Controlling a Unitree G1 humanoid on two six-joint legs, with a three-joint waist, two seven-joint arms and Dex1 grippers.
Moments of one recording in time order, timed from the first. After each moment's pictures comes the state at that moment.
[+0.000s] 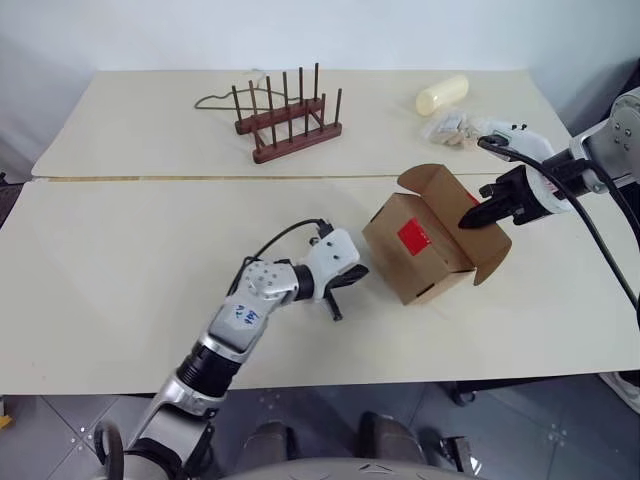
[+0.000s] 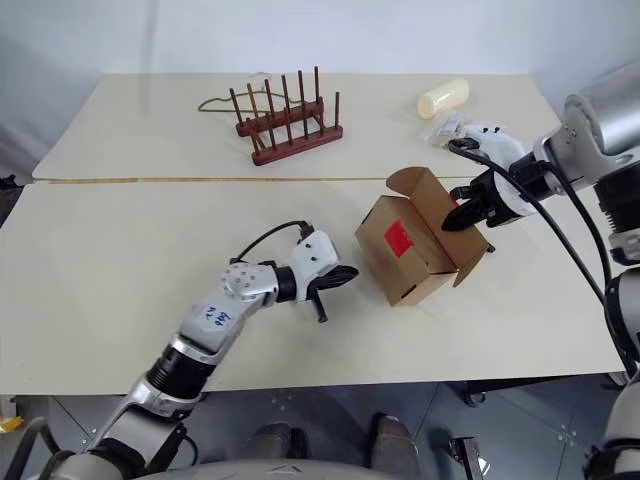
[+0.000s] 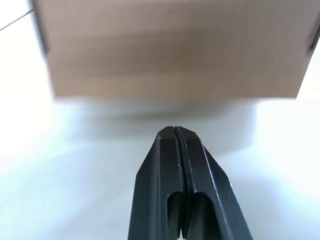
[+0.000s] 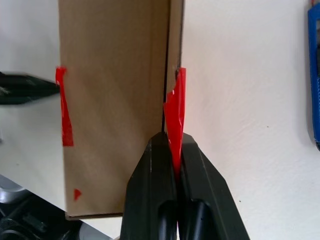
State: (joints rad) left arm -0.57 0.29 -0.35 -0.15 -0.05 0.59 -0.63; right arm -1.45 -1.03 0.66 0.37 0.73 1.61 0.88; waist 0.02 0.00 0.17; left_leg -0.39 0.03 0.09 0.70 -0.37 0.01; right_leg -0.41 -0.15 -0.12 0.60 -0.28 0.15
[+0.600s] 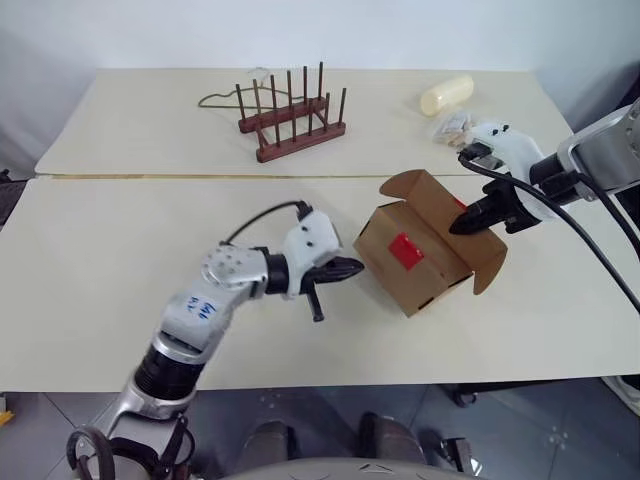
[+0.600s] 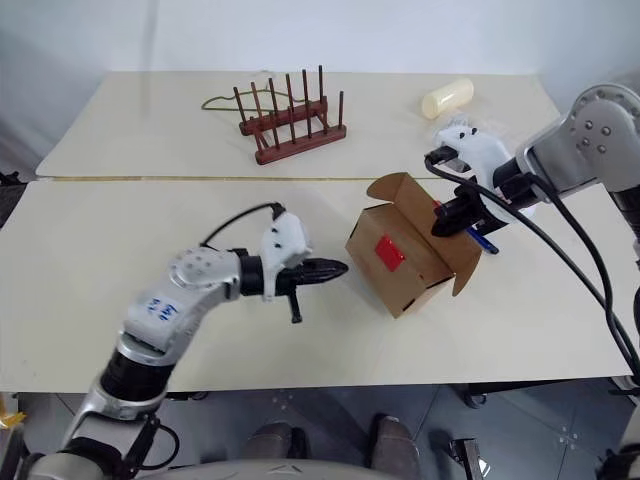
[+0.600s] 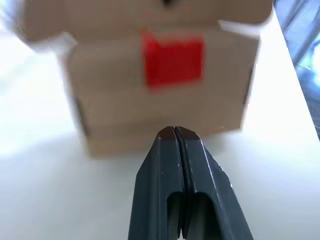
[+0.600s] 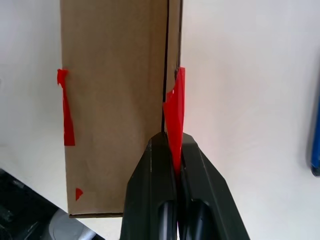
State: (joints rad) left arm -0.61 0.41 -0.18 -0.37 -0.27 0.75 -0.77; right arm -1.45 -1.10 0.65 0.14 1.10 1.61 0.50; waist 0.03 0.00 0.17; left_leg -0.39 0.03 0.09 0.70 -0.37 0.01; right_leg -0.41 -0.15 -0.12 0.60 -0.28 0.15
